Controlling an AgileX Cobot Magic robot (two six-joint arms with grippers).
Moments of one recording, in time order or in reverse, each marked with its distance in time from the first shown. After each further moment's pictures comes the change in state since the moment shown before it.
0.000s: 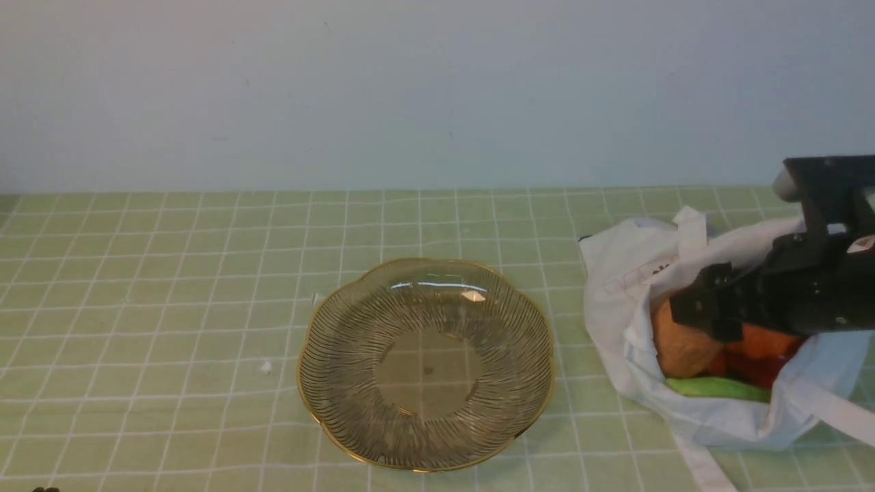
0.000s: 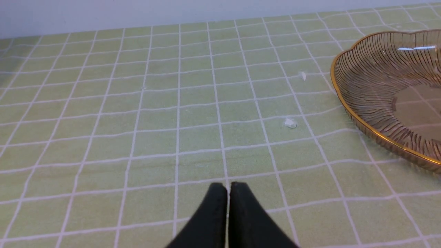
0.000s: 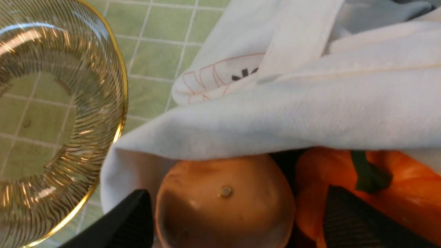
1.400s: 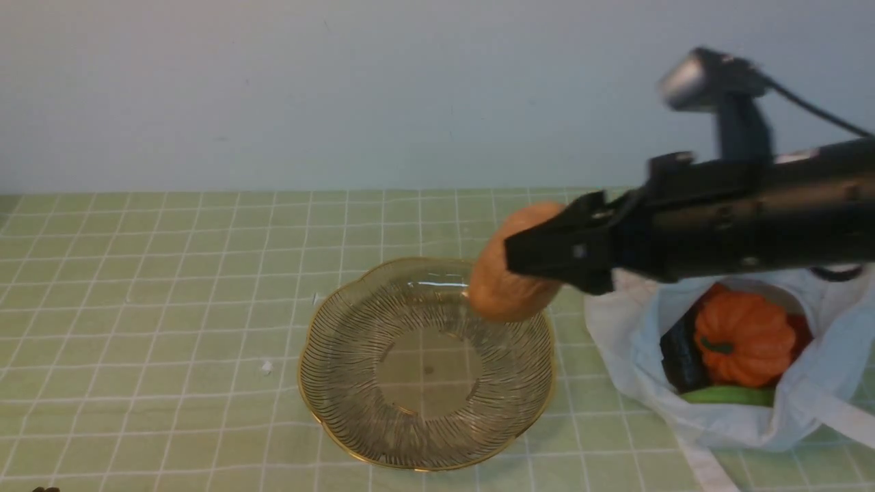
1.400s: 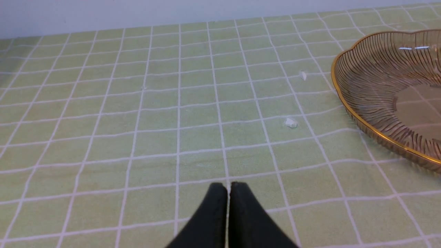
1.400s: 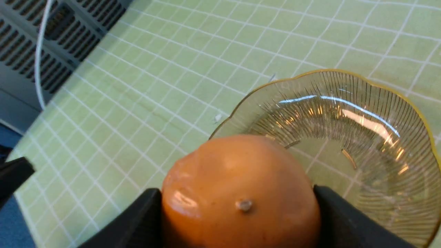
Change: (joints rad) right arm 0.325 0.007 -0.226 0.451 0.129 -0.260; left arm 0.000 0.000 0.000 0.000 0.000 0.000
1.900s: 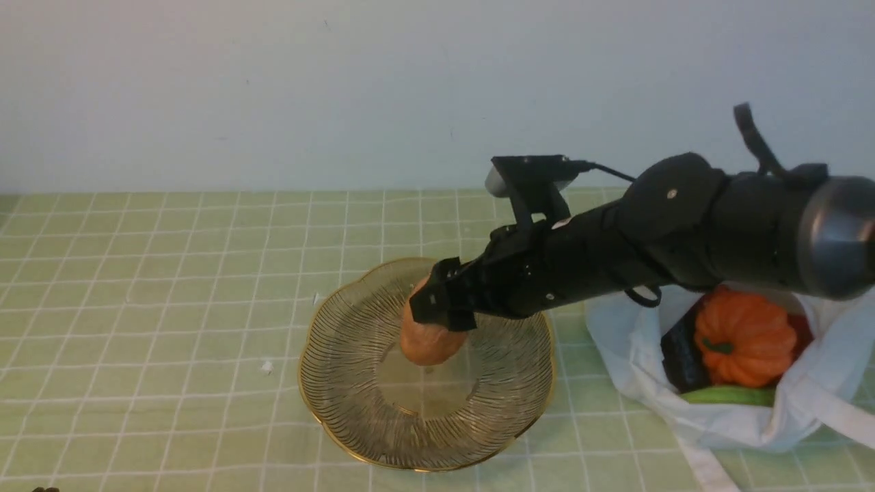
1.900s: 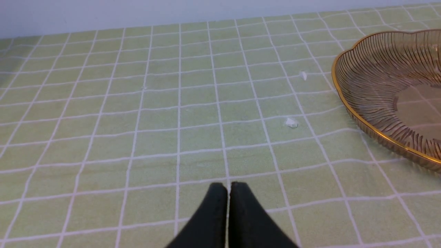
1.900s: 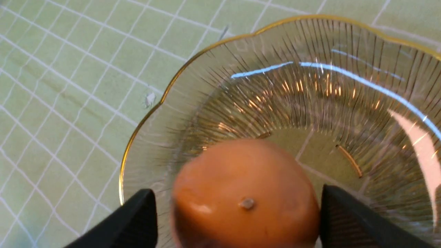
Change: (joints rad) right arm 0.098 0.387 -0.152 -0.020 -0.136 0.042; left arm 0.000 0.000 0.000 0.000 0.000 0.000
